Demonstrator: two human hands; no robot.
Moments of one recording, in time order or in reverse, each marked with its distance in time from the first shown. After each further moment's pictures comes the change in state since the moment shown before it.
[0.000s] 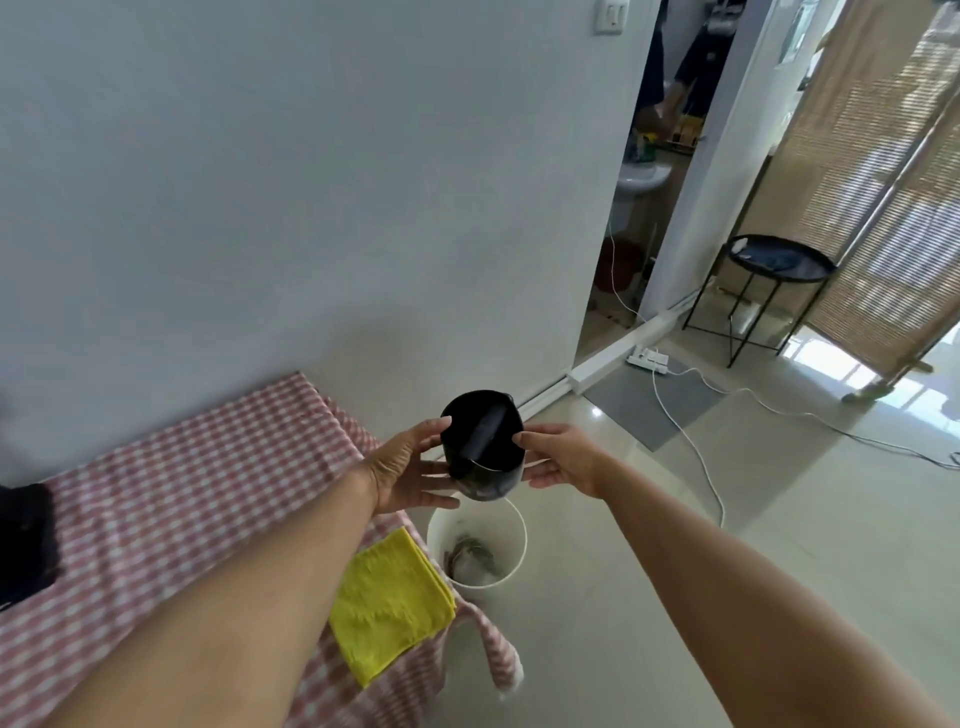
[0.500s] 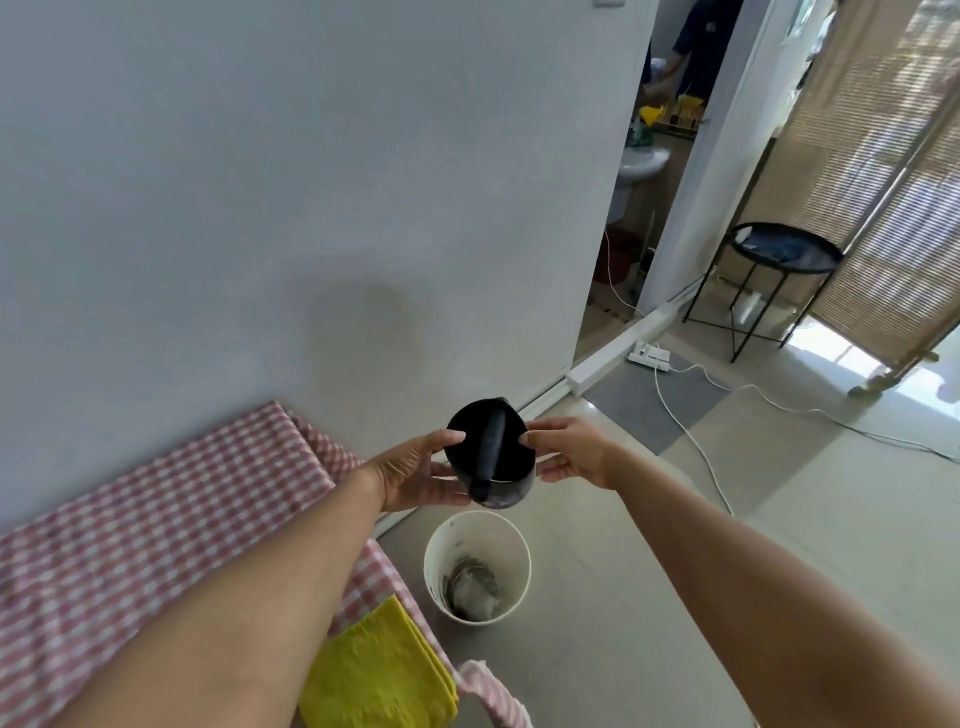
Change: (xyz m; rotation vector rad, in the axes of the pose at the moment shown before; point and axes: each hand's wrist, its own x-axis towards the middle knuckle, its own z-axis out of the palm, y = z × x) left_hand 0.094 0.050 -0.013 0.020 -0.092 -0.028; right_hand 0.093 -0.030 -0.045 -0.037 -0.010 0.042
